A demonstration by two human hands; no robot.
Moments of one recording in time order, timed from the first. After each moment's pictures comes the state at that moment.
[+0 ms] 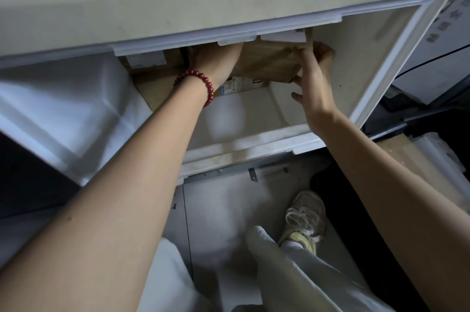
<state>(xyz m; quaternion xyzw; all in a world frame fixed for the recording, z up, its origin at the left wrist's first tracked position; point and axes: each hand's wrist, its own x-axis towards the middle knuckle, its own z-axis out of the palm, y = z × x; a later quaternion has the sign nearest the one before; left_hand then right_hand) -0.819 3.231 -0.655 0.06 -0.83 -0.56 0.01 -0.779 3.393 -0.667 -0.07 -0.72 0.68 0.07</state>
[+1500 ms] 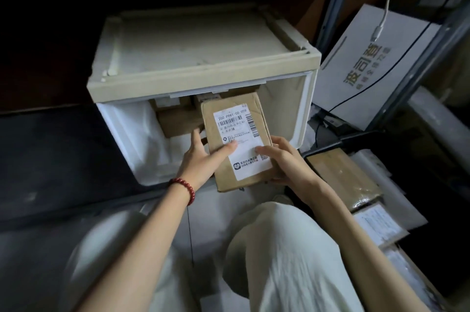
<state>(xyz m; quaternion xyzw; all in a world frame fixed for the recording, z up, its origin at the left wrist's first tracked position) -0.604 3.229 -0.628 0.09 -0.81 -0.58 -0.05 -0.600 3.418 -0.621 -0.09 -0.73 0.66 -0.12</state>
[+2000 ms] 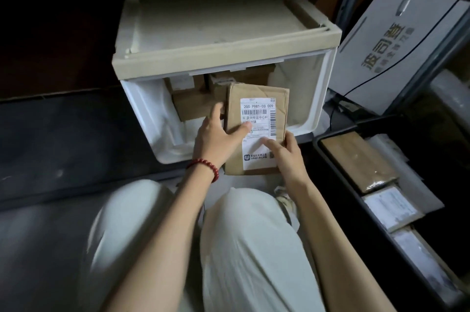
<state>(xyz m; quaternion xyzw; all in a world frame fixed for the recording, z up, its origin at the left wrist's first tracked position) -0.584 3.230 -0.612 0.08 -0.89 -0.45 0.07 -0.574 3.380 -0.654 -0.11 -0.71 0.70 -0.01</state>
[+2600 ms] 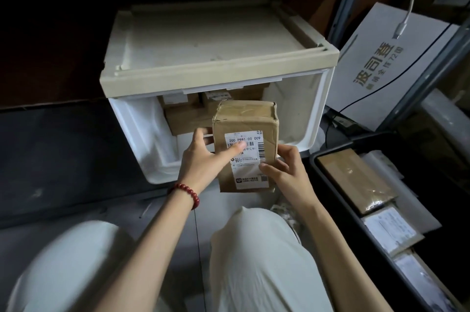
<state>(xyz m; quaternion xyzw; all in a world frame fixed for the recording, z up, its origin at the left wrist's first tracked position) -0.592 3.212 -0.615 0.11 -0.84 -0.53 0.00 -0.585 3.395 -0.663 -0.03 -0.71 0.70 -0.01</state>
